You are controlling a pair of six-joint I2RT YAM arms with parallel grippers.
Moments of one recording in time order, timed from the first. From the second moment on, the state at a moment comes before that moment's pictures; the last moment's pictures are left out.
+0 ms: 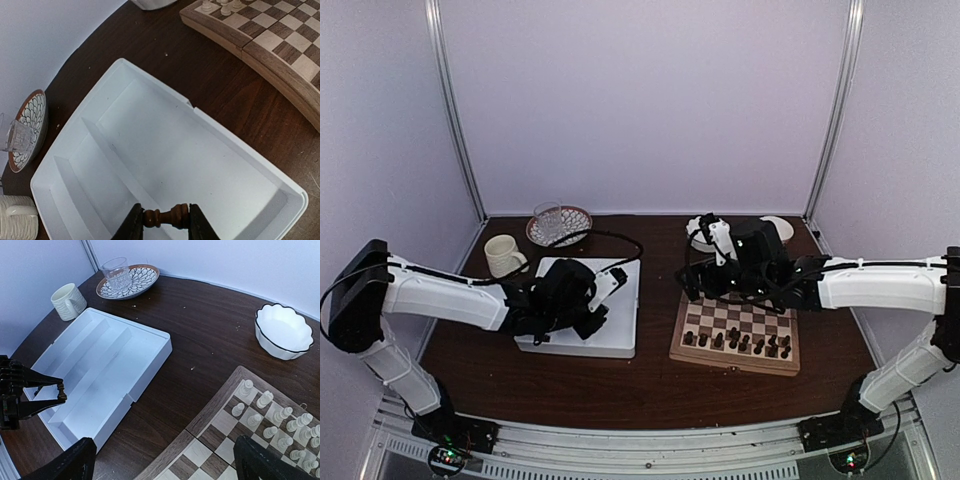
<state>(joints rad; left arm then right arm) -0.94 1.58 0.84 0.00 -0.34 0.15 0.83 1.41 0.91 -0.01 0.18 0.30</state>
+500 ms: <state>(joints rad) -0.96 1.44 0.62 0.32 -0.25 0.31 0.82 1.56 0.93 0.06 -0.29 0.32</state>
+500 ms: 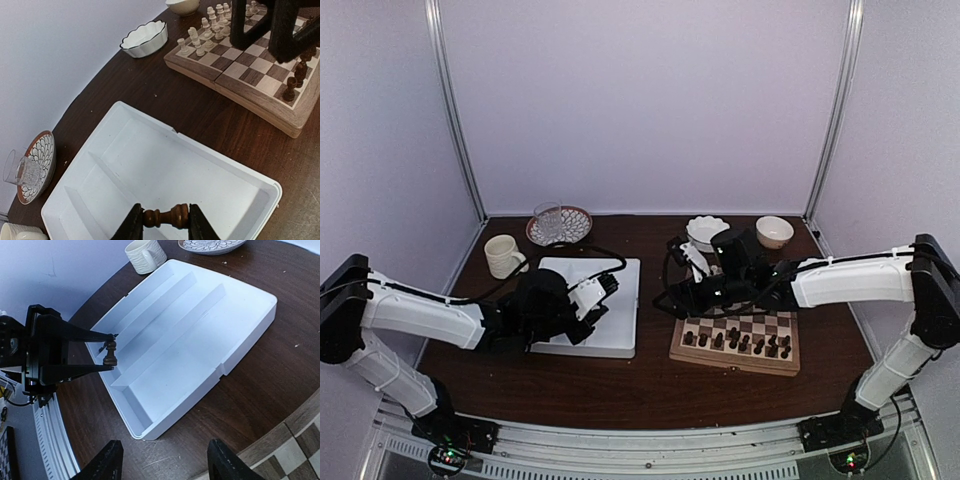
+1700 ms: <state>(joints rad) -1.07 1.41 0.51 0.52 -0.11 0.61 0.90 1.83 1.10 0.20 -0.63 0.44</state>
